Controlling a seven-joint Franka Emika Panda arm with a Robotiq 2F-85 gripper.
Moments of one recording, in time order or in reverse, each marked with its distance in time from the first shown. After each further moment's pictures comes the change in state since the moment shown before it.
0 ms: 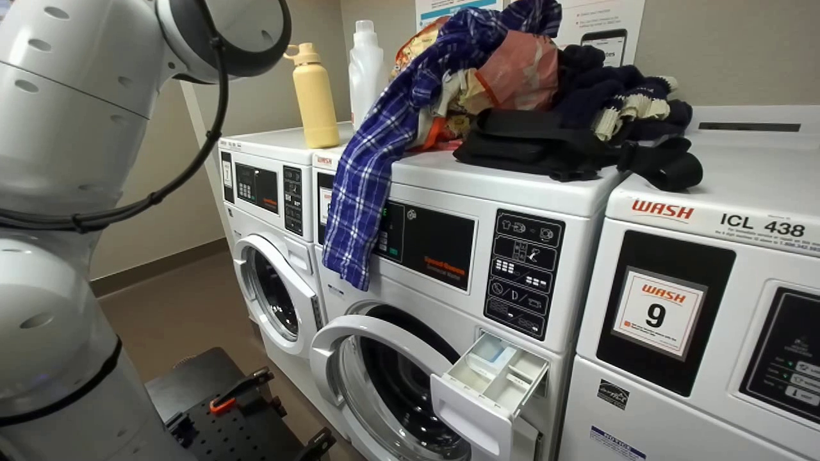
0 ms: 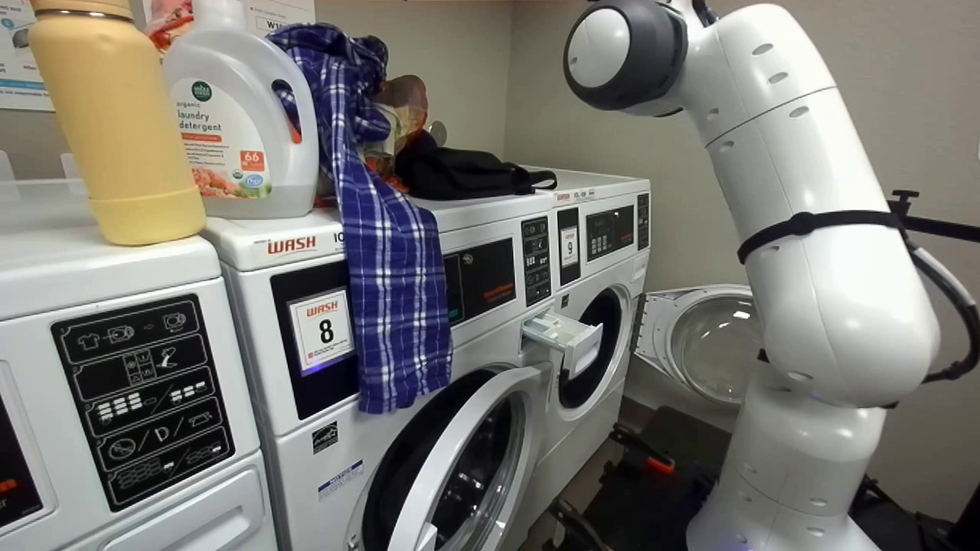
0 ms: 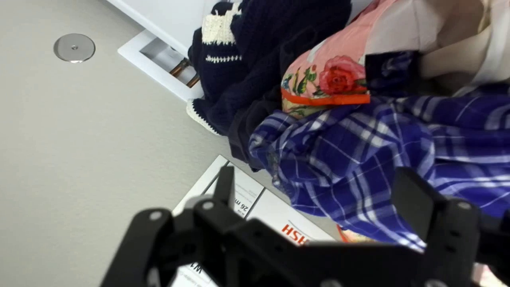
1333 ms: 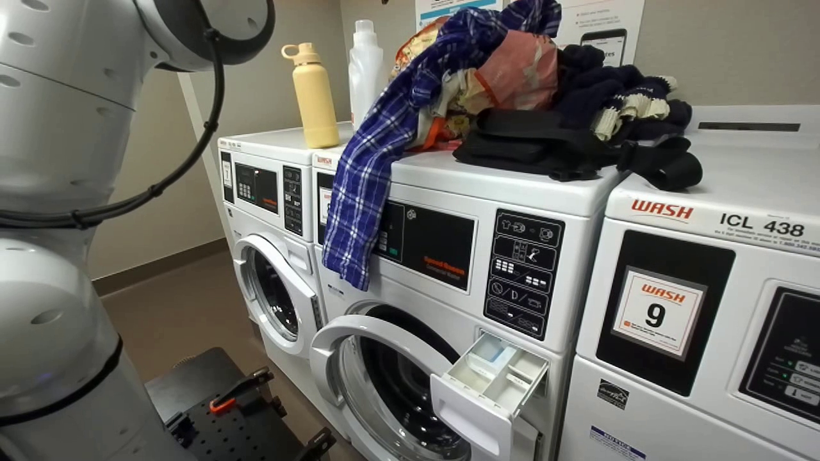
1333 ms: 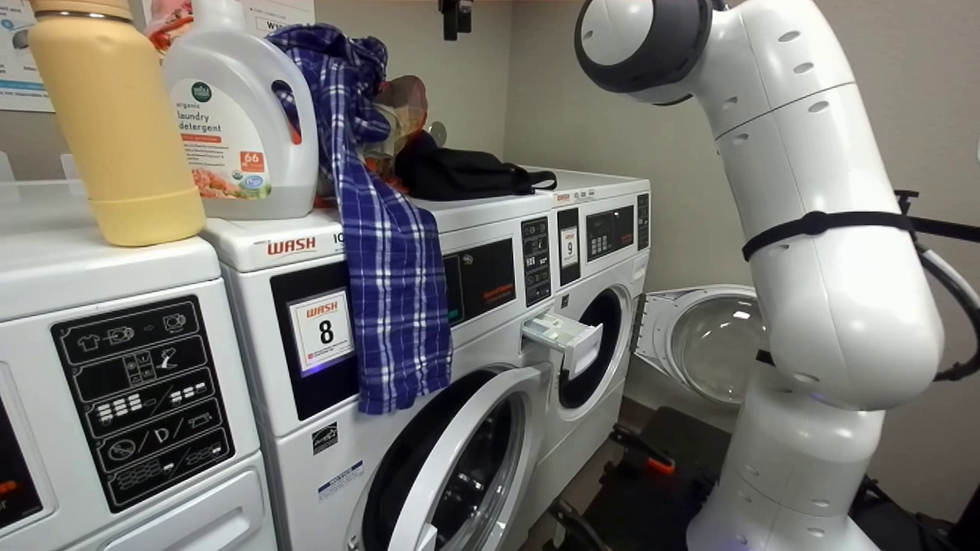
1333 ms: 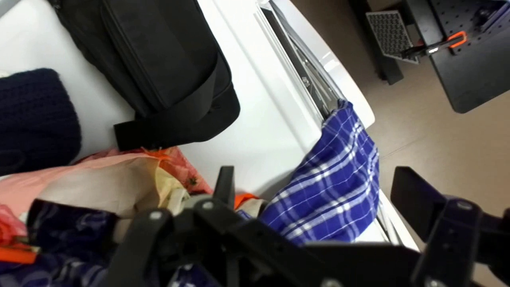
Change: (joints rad) arm 0.043 -0.058 0.050 -0.008 0.039 -0.782 -0.462
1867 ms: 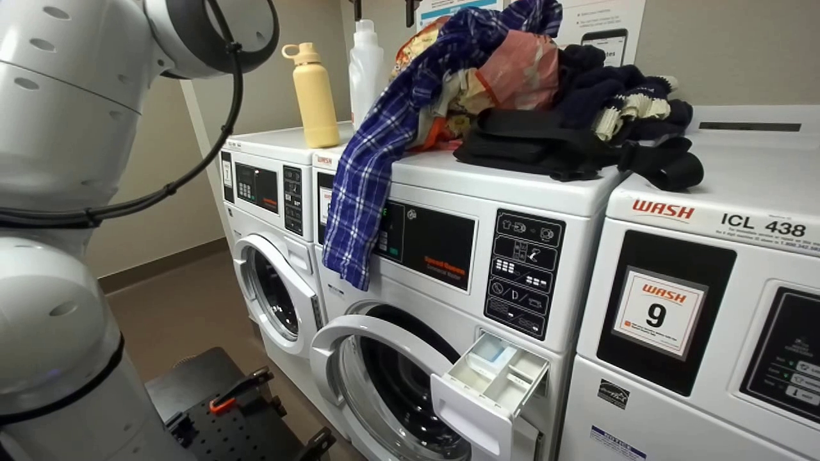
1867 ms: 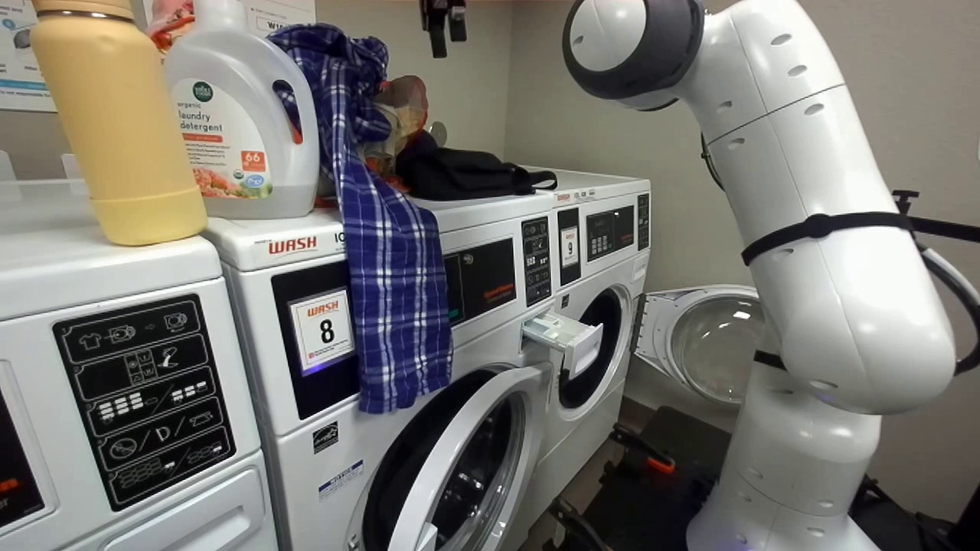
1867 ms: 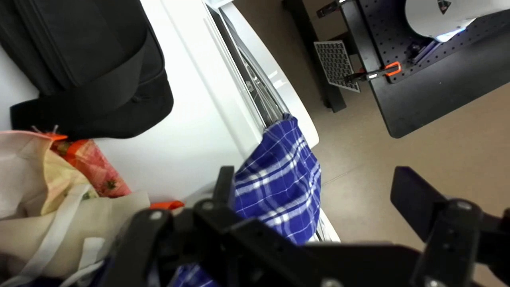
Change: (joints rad) arm 0.080 0.036 0.004 -0.001 -0.010 -0.135 -0.023
